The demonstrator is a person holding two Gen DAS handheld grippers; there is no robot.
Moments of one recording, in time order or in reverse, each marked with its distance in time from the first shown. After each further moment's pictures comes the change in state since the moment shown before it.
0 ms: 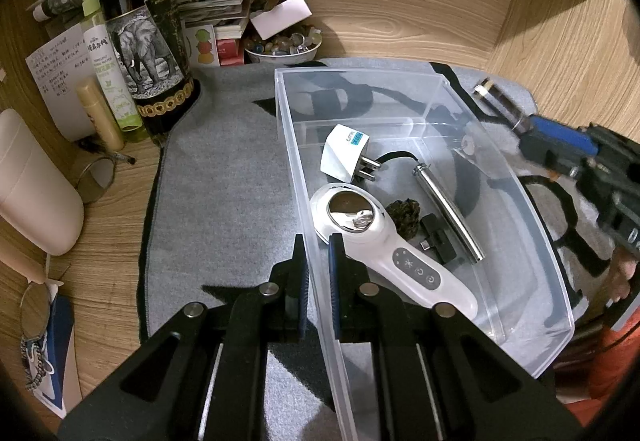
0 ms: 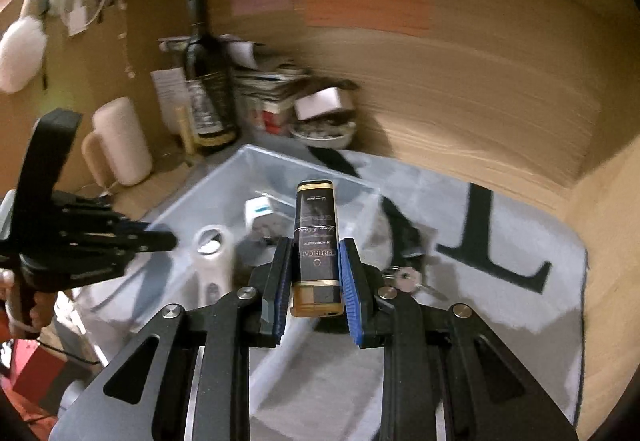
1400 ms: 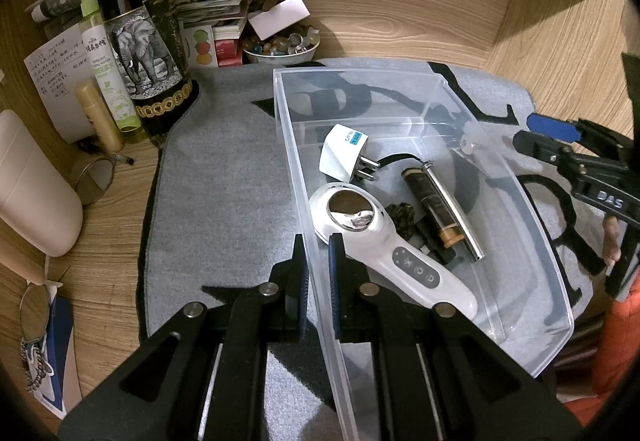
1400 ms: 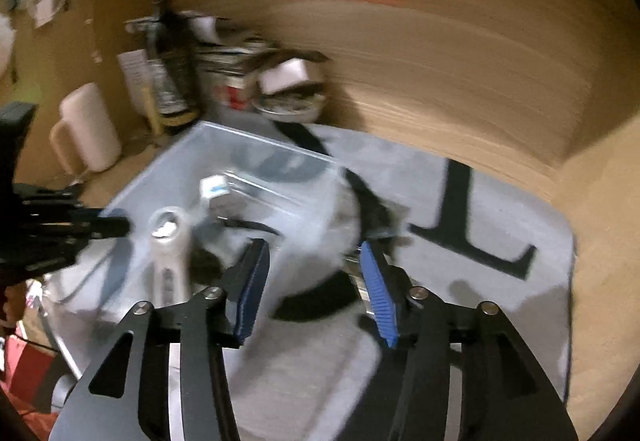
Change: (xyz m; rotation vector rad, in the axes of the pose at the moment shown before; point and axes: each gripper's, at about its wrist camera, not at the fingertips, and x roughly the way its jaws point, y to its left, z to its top) left arm 0.000 -0.002 0.000 0.000 -0.001 0.001; right arm 0.013 -0.050 -0.009 0.061 0.102 -0.113
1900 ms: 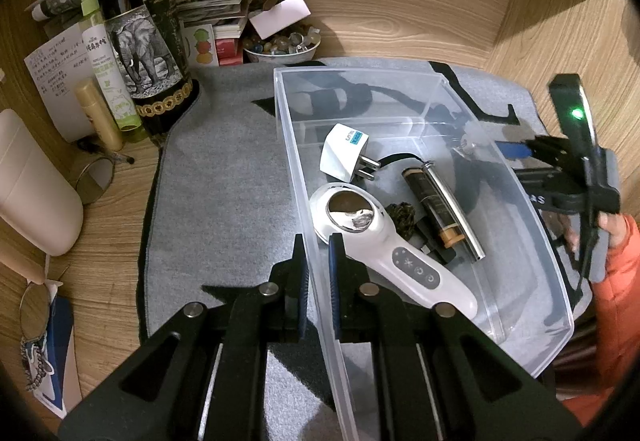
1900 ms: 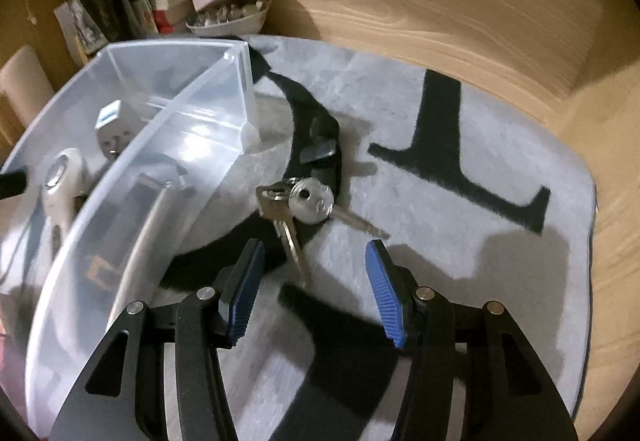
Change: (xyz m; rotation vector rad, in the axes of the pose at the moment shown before) left arm 0.001 -0.003 0.000 0.001 0.002 0.003; right arm 0.081 -0.029 -0.019 -0.001 0.212 -0.044
